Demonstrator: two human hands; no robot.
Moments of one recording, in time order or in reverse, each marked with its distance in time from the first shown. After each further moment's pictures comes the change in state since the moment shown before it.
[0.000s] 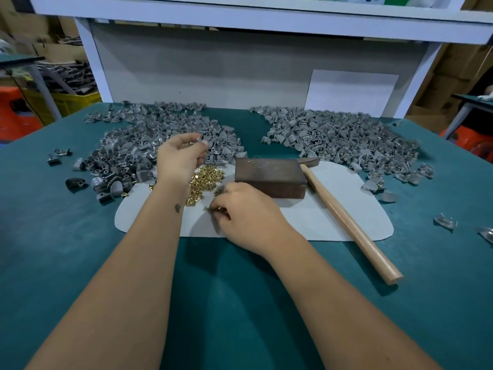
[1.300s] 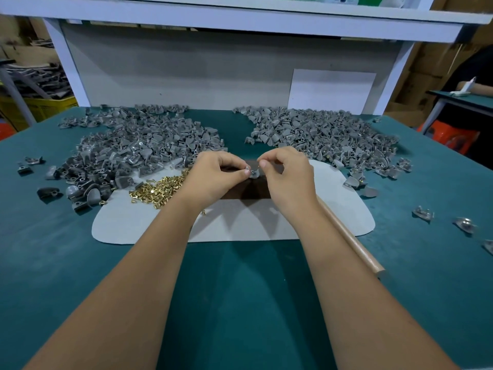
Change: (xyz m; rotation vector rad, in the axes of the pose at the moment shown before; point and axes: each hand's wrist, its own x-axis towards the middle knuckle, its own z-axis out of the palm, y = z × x) left_hand -0.034 -0.009 0.043 0.460 -0.533 0.329; right_hand 0.000 0.066 -0.030 0.409 0.570 0.466
